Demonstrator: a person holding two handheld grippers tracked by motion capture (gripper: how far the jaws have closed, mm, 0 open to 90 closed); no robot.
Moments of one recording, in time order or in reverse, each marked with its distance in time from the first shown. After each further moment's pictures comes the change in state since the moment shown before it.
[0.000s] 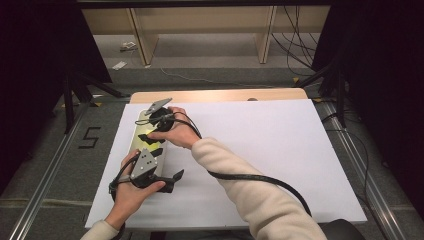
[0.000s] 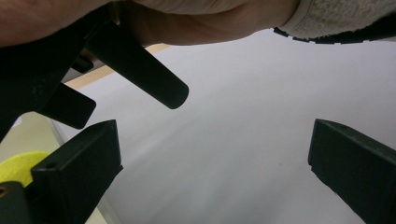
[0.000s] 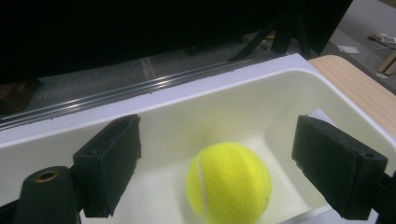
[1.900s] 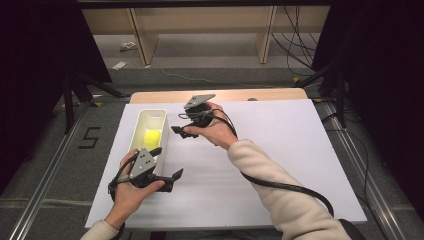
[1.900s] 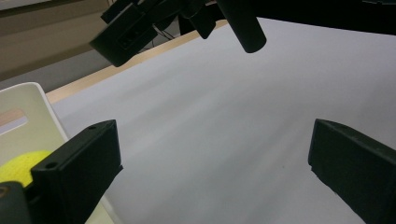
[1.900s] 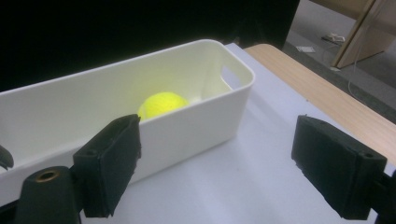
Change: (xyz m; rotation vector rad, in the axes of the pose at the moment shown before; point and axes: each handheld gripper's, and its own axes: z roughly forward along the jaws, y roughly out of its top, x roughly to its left) left arm 0.001 0.001 -0.001 -0.010 0.010 -0.011; right arm -0.037 -0.045 -0.090 -0.067 -0.104 0.078
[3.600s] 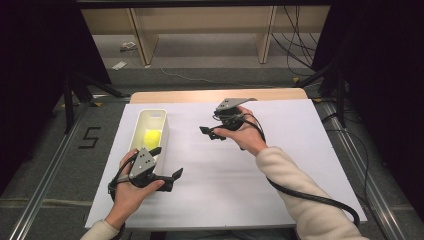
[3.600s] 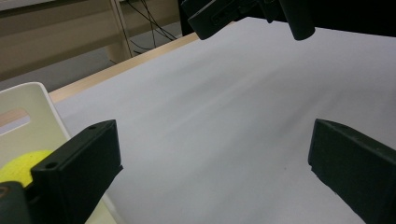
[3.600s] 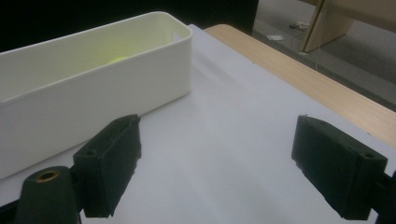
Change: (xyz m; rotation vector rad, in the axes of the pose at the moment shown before) left arm 0.000 0.000 0.000 -0.003 0.007 -0.006; right arm -0.032 -0.045 -0.062 -0.009 -0.090 0.073
